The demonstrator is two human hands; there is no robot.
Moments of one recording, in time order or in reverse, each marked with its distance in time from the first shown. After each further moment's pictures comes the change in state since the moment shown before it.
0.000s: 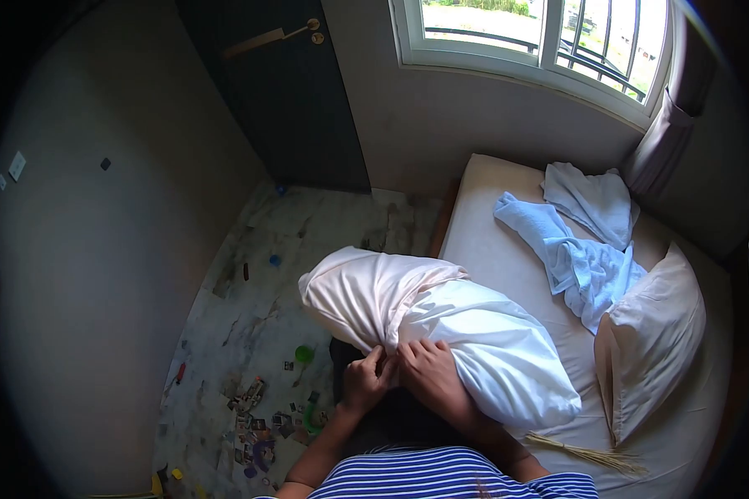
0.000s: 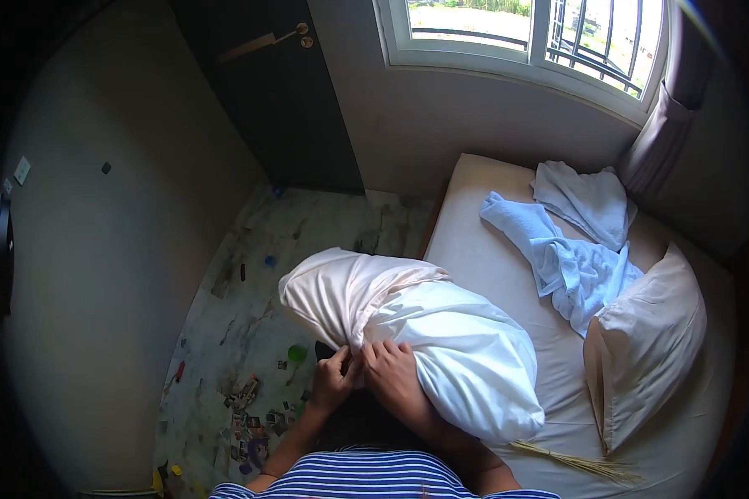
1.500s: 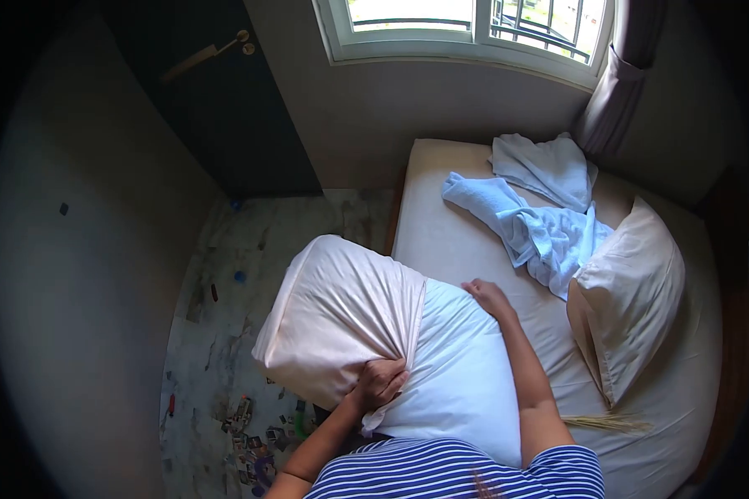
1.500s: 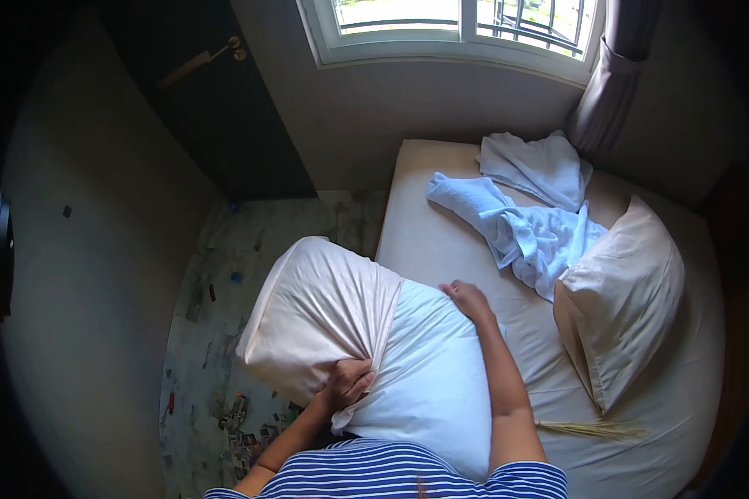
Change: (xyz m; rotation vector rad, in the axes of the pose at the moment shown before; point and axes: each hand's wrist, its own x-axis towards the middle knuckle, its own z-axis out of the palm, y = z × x) left_hand 0.004 -0.006 0.061 -0.159 -0.510 0.525; right_hand -0.053 0.281 0.069 0.399 -0.029 0.740
